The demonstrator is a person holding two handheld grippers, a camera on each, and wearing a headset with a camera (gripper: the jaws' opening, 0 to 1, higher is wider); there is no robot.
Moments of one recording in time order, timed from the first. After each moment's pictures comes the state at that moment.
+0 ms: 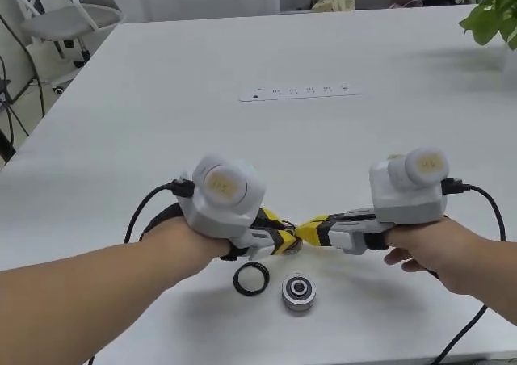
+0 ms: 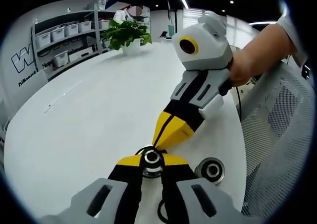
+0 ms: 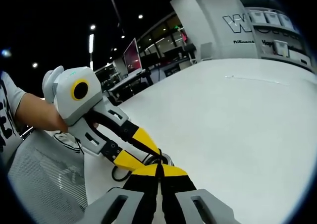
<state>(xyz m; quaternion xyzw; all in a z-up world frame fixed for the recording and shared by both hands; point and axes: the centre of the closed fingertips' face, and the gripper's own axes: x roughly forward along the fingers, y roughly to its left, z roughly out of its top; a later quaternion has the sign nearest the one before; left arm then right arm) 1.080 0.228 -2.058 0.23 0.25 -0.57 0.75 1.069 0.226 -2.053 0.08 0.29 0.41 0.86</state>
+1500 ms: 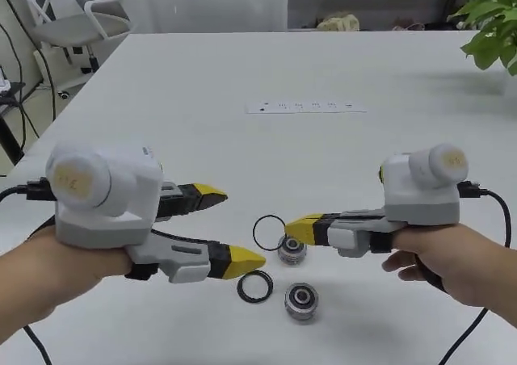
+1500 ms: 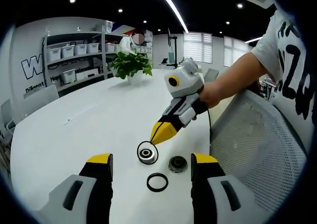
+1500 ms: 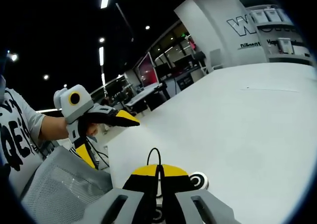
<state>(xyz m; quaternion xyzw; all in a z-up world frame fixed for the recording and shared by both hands) 1.036 0.307 -1.962 0.15 0.17 -0.59 0.78 1.055 0.260 -2.000 0.13 0.26 0.45 0.84</state>
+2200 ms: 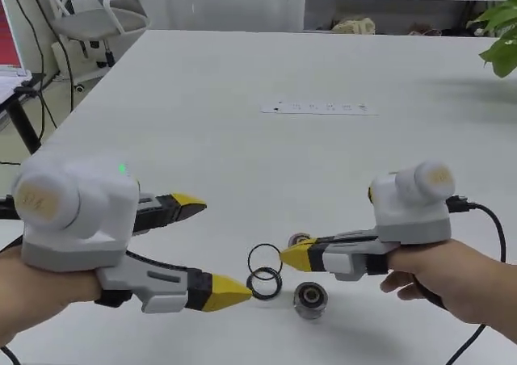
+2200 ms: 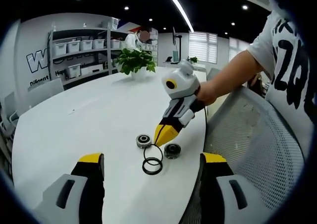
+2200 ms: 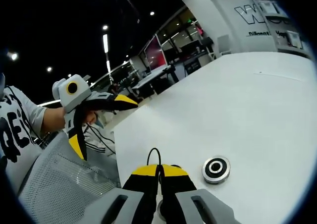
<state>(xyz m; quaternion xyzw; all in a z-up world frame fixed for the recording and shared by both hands) 1.018 0.338 -1.972 0.14 0.19 -0.57 0.79 1.030 0.288 -2.028 0.10 0.31 0.48 0.81</state>
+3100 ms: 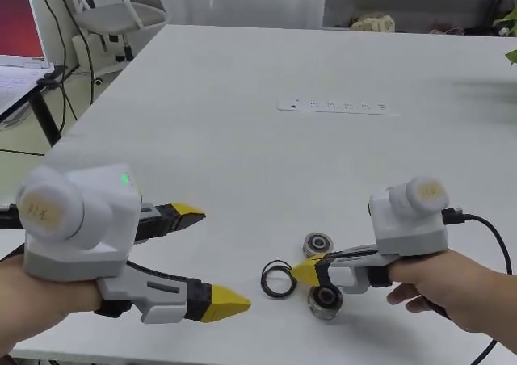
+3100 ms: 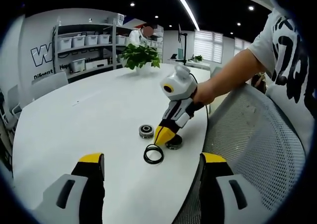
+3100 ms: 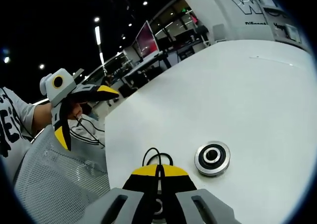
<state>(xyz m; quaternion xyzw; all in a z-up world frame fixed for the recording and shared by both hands) 1.015 0.358 -1.984 0.14 0.21 -0.55 0.80 1.034 0.287 -2.065 0.09 0.36 0.47 0.80</state>
